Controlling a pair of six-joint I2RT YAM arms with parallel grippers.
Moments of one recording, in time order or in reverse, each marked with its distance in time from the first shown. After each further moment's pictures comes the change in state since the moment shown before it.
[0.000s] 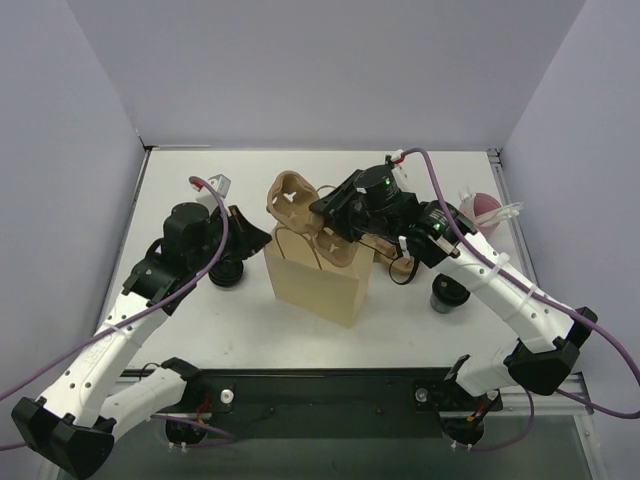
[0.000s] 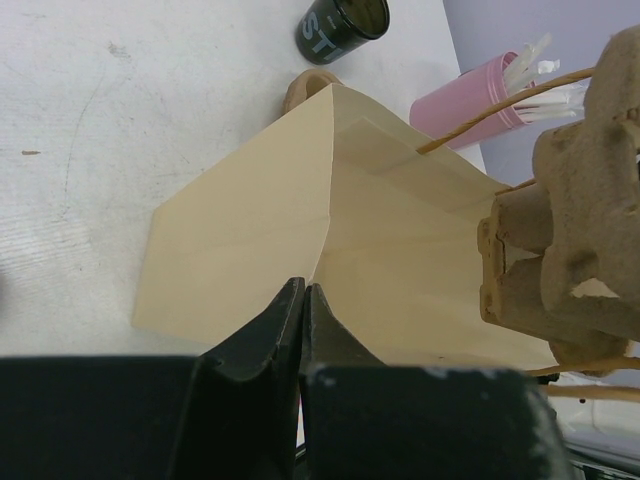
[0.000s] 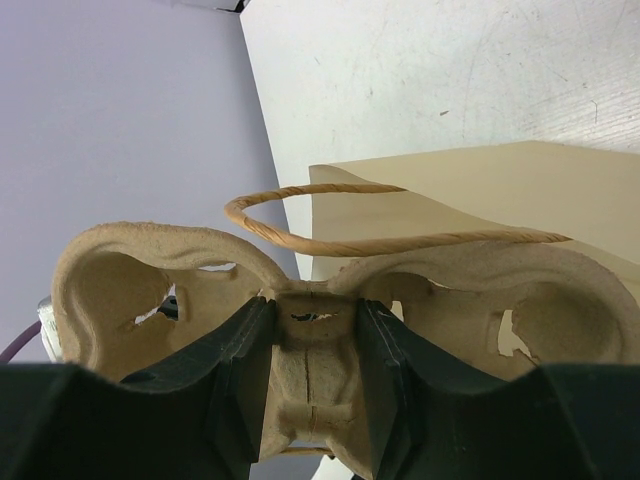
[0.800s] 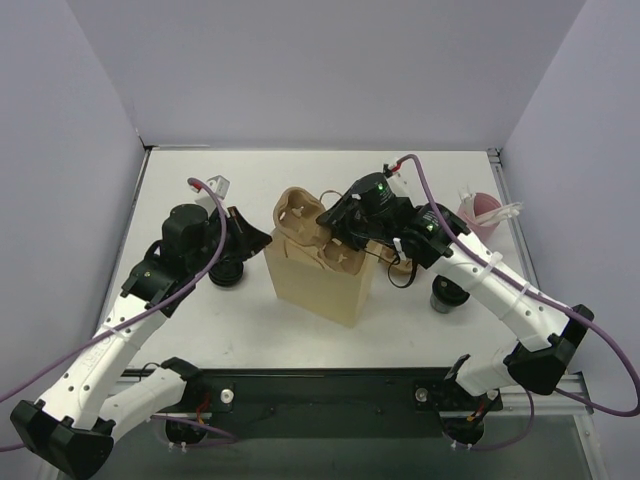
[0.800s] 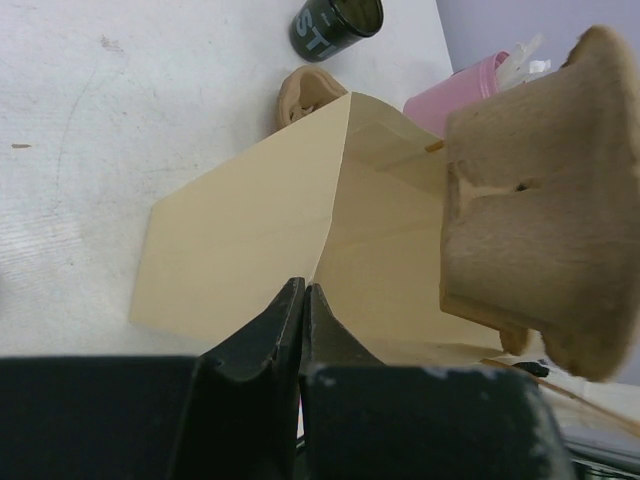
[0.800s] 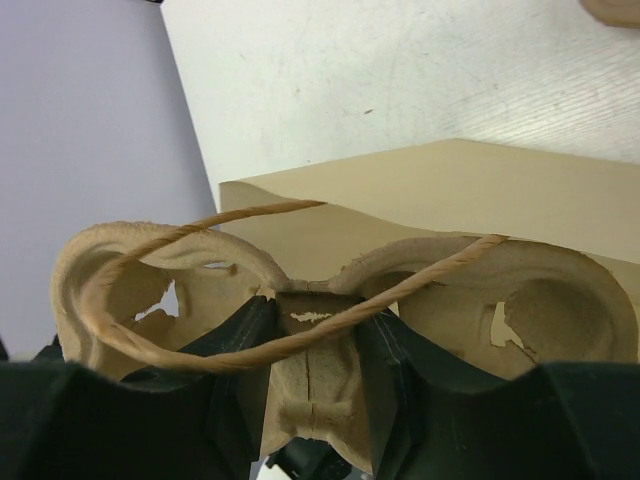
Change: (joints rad) left arm -0.002 -0.015 -0.007 -0.002 0.003 -0.011; right arm -0.009 0.001 -0.060 -0.040 0.009 -0.043
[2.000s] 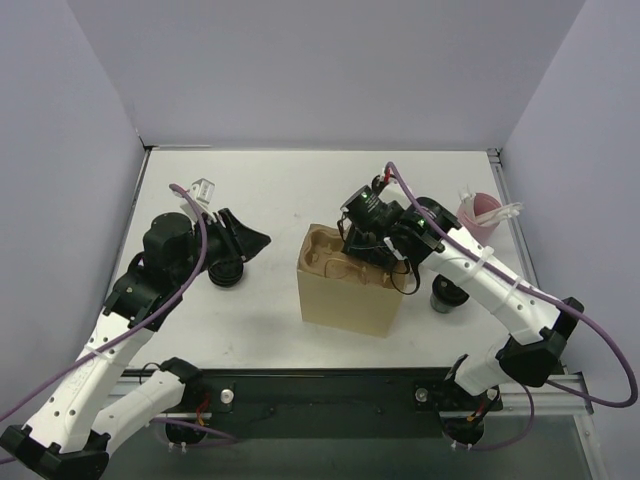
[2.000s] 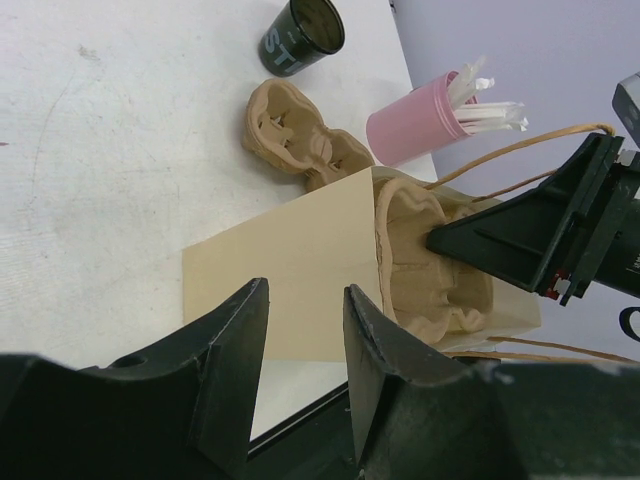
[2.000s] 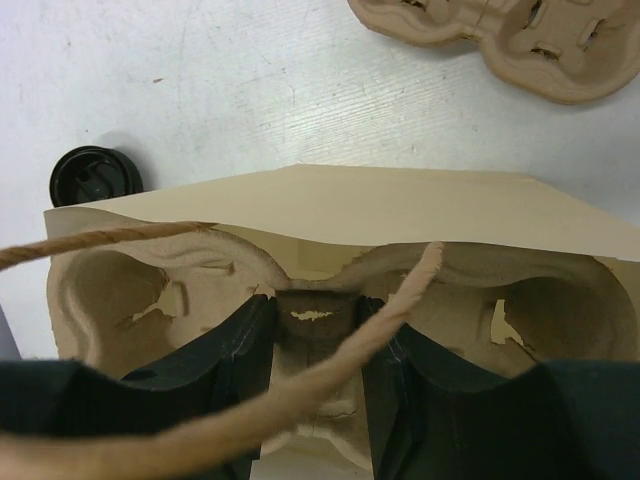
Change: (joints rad) left arm -0.001 -0.103 0.019 -0.043 0.008 -0.067; right arm 0.031 0.049 0.092 -0.407 0.127 -0.224
